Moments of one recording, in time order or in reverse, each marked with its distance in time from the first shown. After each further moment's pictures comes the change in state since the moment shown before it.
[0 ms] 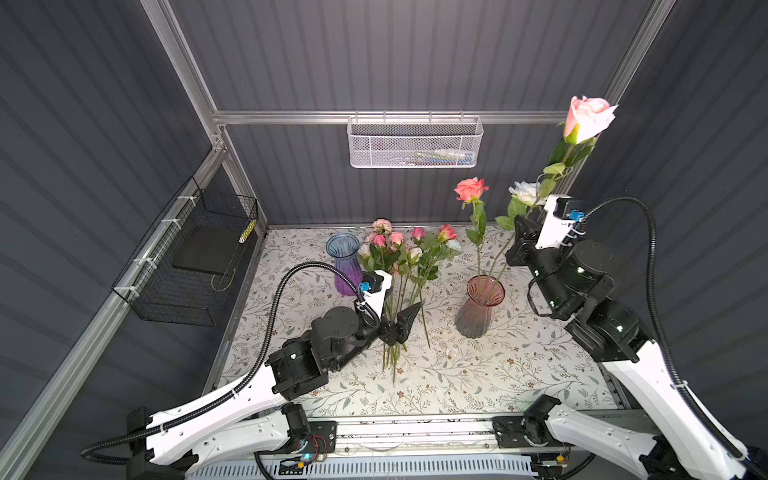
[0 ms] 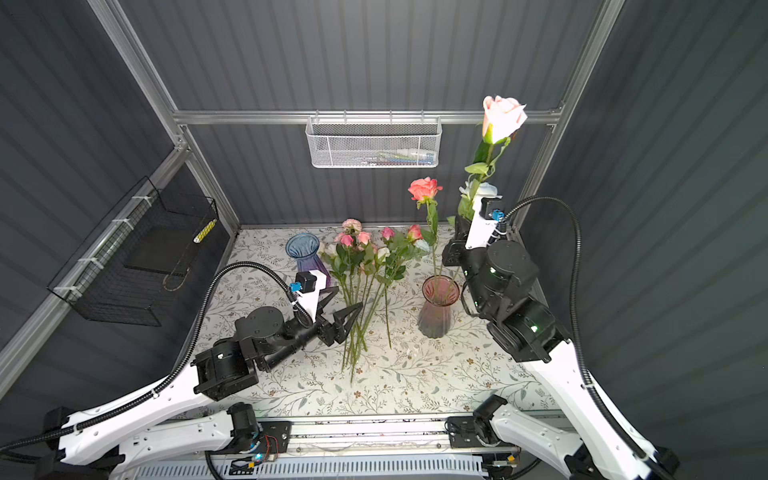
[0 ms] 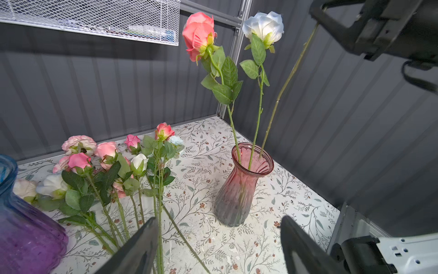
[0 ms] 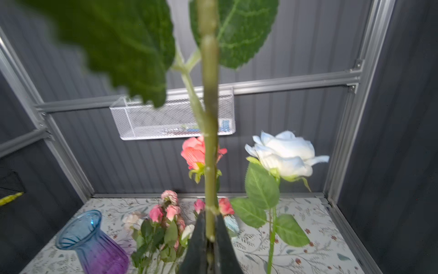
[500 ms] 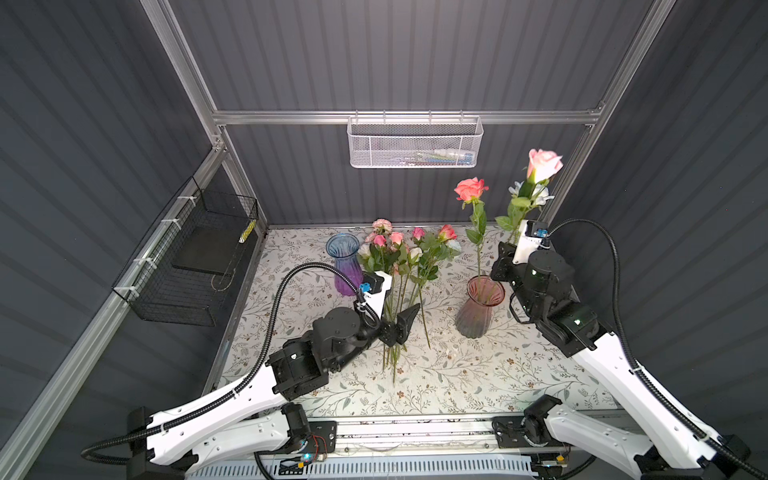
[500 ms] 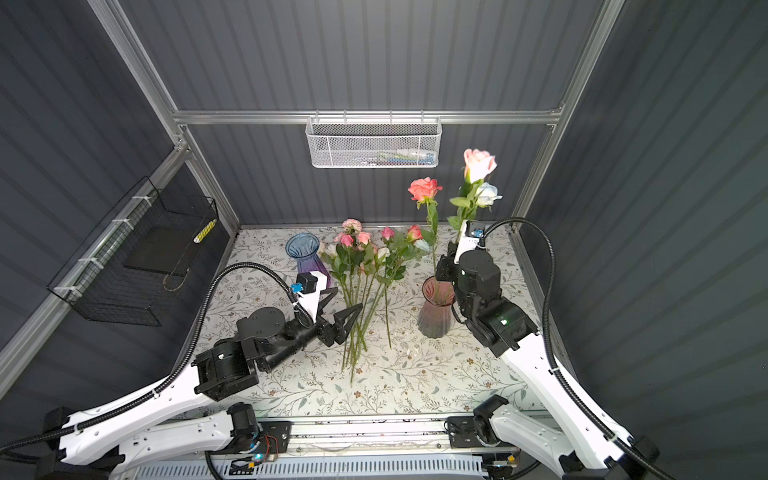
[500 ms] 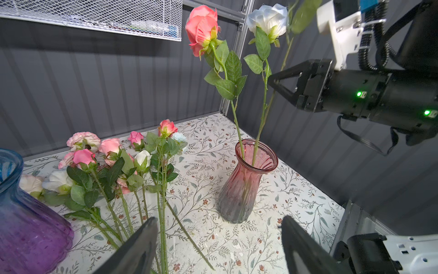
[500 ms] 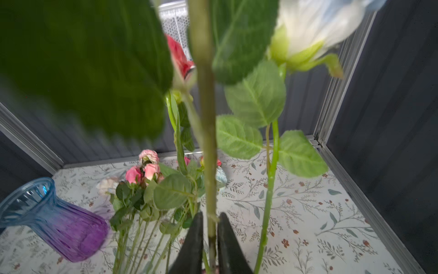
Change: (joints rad) left arm 0.000 0.002 -0.002 -0.010 -0.011 0.002; right arm -0.060 0.008 -0.234 -0.002 -0.043 0.161
